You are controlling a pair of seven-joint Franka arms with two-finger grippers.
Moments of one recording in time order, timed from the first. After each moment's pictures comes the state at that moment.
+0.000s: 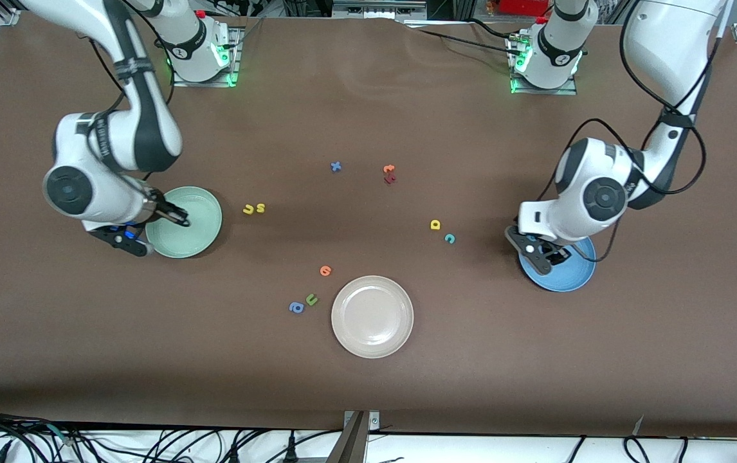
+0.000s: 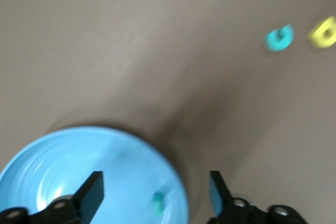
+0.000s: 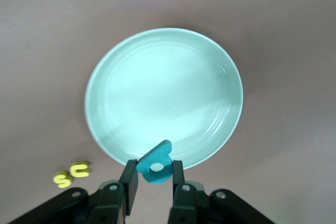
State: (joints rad) left arm -0.01 0.44 -0.26 -1.96 0.11 2.31 0.55; right arm 0.44 0.35 -0.38 -1.95 0.16 1.97 0.39
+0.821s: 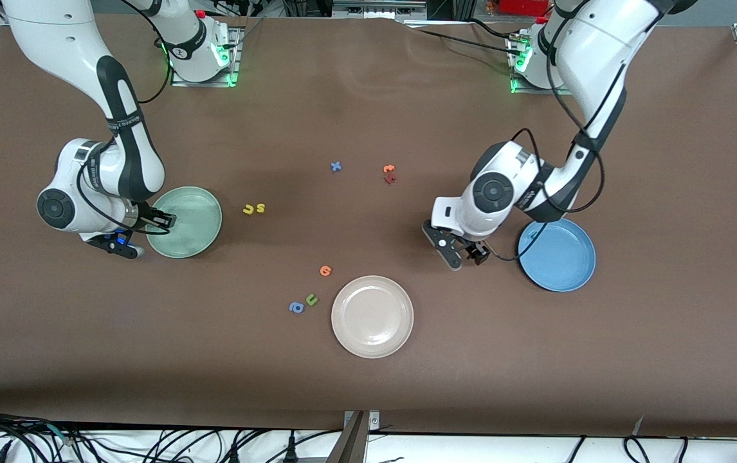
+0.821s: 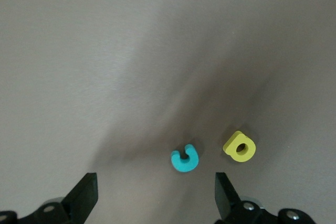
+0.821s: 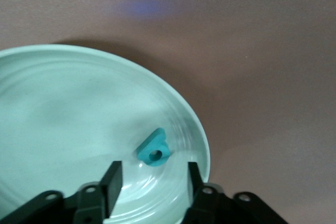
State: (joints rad) left arm -0.20 0.64 -0.32 -1.78 0.27 2.30 0.34; right arm 0.36 0.48 -0.39 -2.03 0.22 2.16 0.16
